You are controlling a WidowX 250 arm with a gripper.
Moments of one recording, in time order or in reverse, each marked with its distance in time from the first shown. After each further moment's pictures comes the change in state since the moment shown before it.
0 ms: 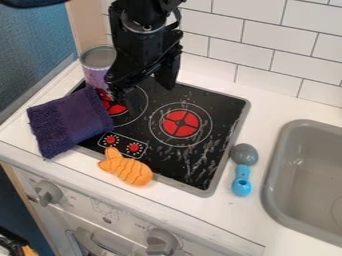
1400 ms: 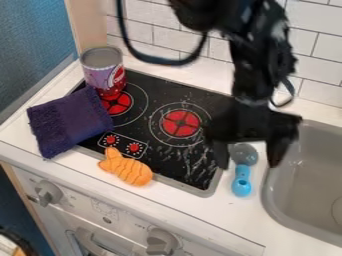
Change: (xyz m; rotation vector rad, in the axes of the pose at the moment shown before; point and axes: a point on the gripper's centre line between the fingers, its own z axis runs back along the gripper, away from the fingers) arm -0.140 -0.042 -0.042 -0.118 0.243 -0.807
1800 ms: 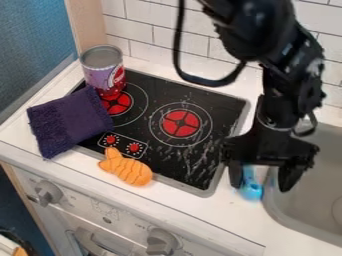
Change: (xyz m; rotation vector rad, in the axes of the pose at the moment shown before) arm -0.011 -0.010 -0.027 0.106 0.040 -0.062
